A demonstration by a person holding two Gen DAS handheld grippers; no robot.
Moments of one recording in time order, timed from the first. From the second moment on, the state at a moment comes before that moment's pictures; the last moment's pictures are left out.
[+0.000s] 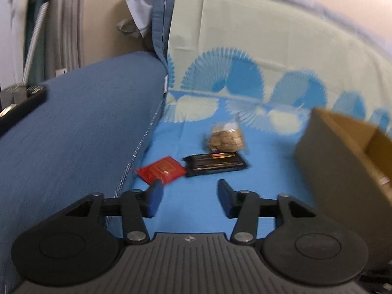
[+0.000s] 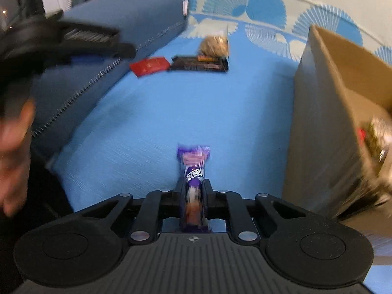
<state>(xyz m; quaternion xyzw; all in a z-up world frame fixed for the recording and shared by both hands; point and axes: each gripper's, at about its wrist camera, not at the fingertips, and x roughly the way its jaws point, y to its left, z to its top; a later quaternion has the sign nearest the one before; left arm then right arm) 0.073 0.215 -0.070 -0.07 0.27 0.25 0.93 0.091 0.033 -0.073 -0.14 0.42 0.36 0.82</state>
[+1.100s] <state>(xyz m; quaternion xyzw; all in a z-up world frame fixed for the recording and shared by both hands) 0.171 0.284 -0.095 -0.05 0.41 0.24 0.88 0.103 0.044 -0.084 -0.16 0.43 0.38 0.80</state>
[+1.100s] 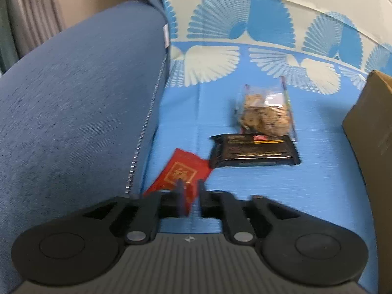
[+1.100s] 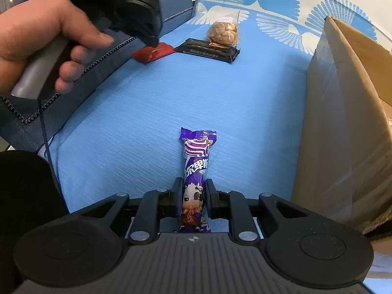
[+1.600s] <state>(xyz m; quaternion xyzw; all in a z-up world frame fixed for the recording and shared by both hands) 0.228 0.298 -0.130 -0.05 0.44 0.24 0.86 0.108 0.044 -0.084 -0.15 0.45 0.39 0.79</state>
